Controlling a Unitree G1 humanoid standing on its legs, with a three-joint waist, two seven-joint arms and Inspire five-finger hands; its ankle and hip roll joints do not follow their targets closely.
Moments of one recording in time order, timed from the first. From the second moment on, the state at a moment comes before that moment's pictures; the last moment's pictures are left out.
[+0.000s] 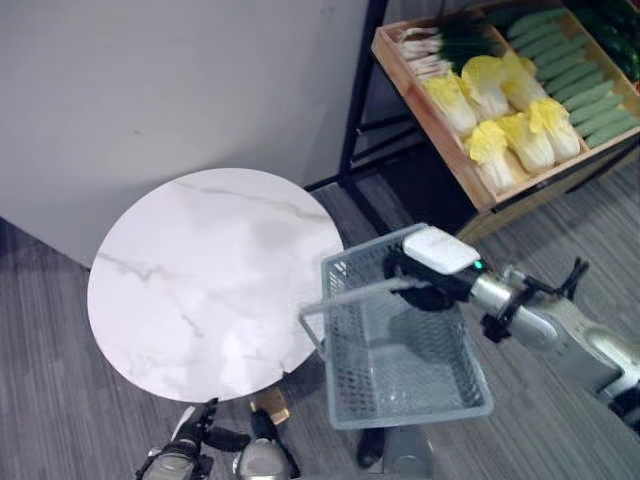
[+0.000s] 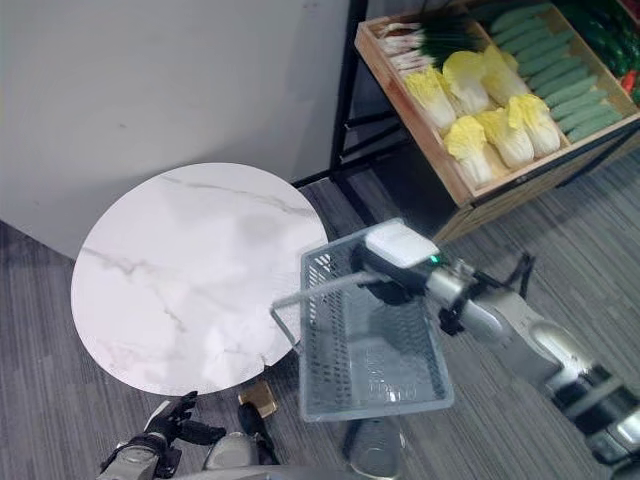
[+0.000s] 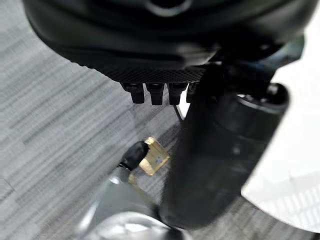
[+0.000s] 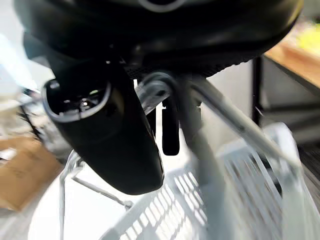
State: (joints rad) left arm 0.01 0.37 -0.18 1.14 -0.10 -0.12 0.00; right arm -0.38 -1.03 0.48 -0.12 -0.38 -0.26 0.06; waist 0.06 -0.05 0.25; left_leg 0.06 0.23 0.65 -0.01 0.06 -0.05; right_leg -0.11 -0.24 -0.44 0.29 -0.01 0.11
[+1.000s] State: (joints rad) left arm 0.02 0.25 -0.13 1.11 -0.09 -0.15 0.01; right arm -0.11 -1.10 0.35 -0.11 -0.38 -0.26 0.05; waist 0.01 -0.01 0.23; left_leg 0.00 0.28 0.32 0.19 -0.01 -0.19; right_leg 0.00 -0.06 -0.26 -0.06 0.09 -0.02
